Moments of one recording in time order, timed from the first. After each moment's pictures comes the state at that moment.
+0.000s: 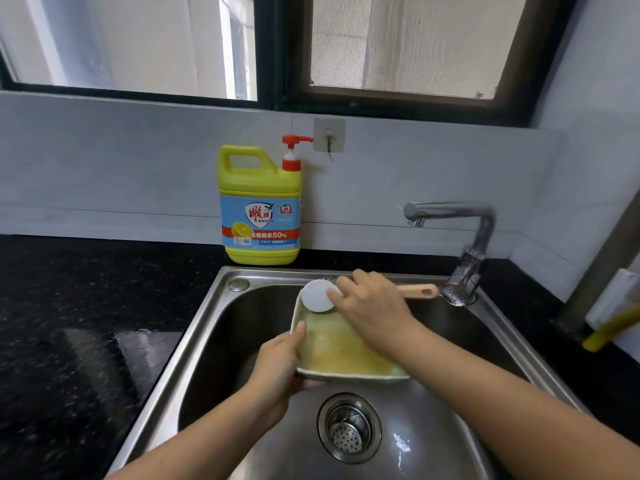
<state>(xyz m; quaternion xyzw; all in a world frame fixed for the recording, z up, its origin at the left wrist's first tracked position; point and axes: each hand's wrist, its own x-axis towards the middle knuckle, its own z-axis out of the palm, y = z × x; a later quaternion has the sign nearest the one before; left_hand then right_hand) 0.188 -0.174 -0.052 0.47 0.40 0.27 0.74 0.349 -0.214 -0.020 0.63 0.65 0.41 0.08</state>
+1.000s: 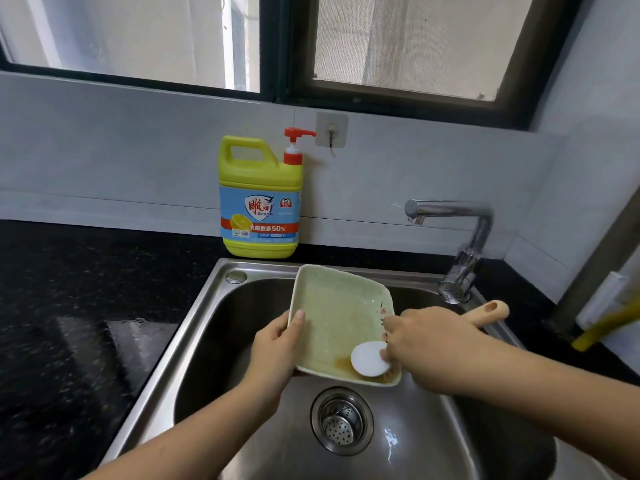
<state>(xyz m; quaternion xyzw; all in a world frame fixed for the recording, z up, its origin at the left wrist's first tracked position) 0.185 -0.176 -0.054 0.54 0.35 0.34 0.68 0.324 -0.297 0.032 0.67 0.67 0.08 0.30</state>
